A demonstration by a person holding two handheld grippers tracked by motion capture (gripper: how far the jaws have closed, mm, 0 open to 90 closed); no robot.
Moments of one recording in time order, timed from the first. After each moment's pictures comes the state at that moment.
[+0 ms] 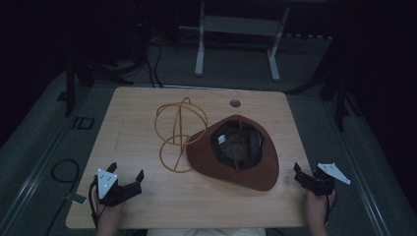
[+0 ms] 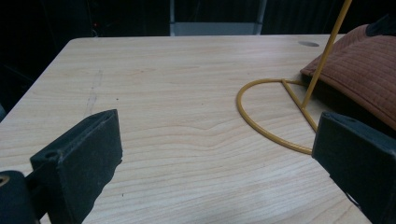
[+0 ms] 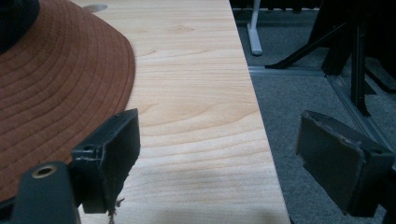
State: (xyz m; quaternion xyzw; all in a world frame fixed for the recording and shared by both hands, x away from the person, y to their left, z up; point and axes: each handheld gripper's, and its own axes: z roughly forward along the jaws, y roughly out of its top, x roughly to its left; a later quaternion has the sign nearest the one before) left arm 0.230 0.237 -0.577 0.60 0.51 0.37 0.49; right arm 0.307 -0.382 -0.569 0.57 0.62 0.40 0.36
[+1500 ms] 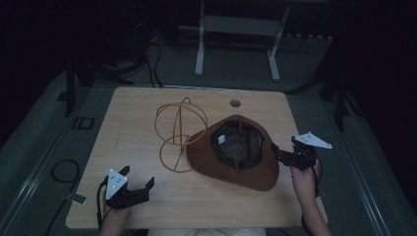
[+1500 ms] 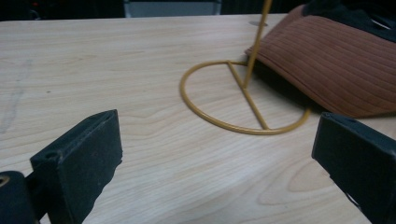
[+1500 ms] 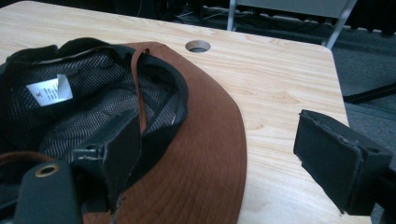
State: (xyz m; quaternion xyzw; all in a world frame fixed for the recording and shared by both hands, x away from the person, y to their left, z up) left arm 0.224 0.213 -0.569 0.67 0.47 0.31 0.49; right arm 0.350 -0.306 -0.483 0.47 0.71 0.43 0.30
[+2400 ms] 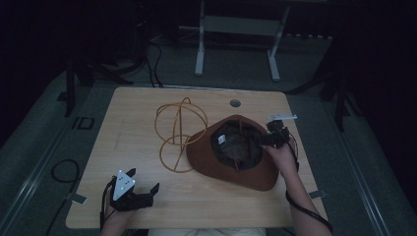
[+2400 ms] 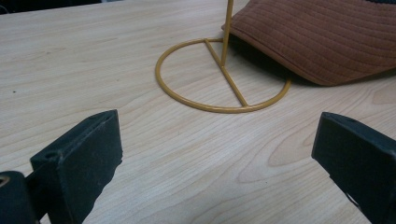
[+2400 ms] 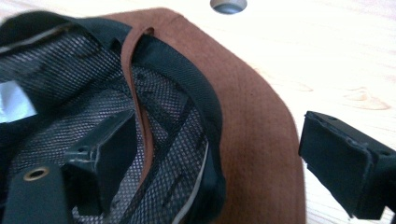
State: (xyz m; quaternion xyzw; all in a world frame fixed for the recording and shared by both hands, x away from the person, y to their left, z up) left arm 0.223 0.205 -0.570 0.71 0.44 0.29 0.47; right arm 0.440 -0.257 -0.503 0.49 0.77 0.35 0.21
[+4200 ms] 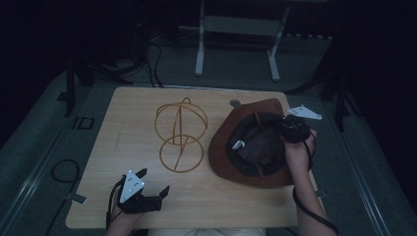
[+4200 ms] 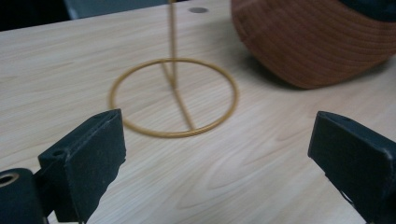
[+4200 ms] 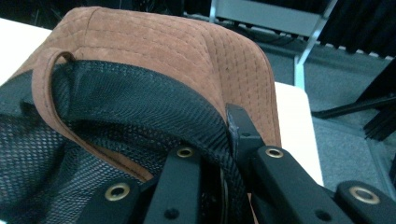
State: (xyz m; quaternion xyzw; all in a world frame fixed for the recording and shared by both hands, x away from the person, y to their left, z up) left arm 0.214 0.174 -0.541 0.73 0.39 0.26 0.49; right arm 0.390 -0.273 -0.427 0.47 0.70 0.40 0.35
